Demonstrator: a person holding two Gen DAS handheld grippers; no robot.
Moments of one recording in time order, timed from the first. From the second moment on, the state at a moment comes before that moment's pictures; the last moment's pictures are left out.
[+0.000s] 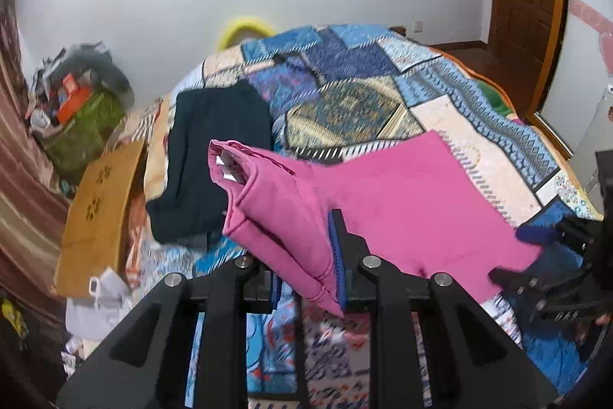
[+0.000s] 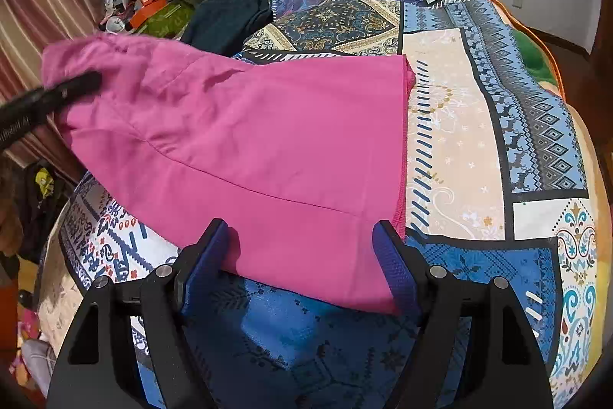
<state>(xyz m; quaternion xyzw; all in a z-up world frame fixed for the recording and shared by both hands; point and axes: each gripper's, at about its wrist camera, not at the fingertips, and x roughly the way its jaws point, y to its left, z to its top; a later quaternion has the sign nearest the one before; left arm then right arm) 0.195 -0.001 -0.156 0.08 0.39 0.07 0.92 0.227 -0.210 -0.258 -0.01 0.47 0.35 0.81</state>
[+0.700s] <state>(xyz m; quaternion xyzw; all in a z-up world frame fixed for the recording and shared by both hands) 0.277 -0.062 -0.166 -0.09 0.49 -0.14 0.85 0.227 -0.215 -0.259 0.01 0.48 0.35 0.81</state>
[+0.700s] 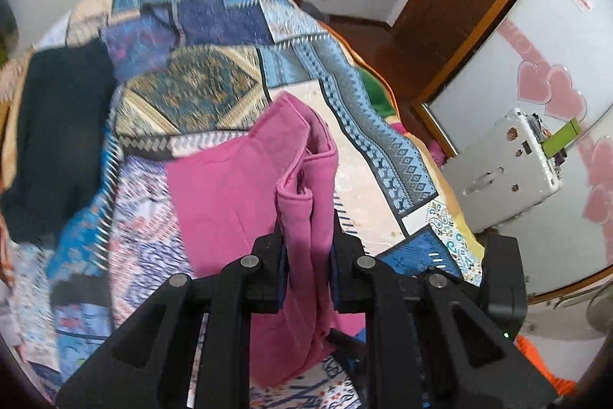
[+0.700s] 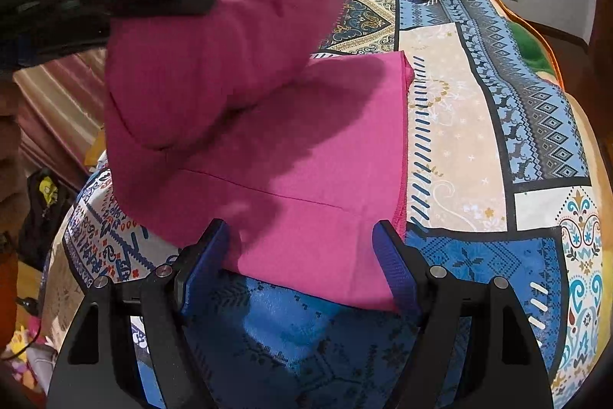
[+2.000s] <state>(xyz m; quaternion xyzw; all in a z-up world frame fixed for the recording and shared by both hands) 0.421 -0.013 -0.294 0.14 0.58 -0.02 0.80 0.228 -0.268 -0.238 0.06 0.46 0.27 0.84</state>
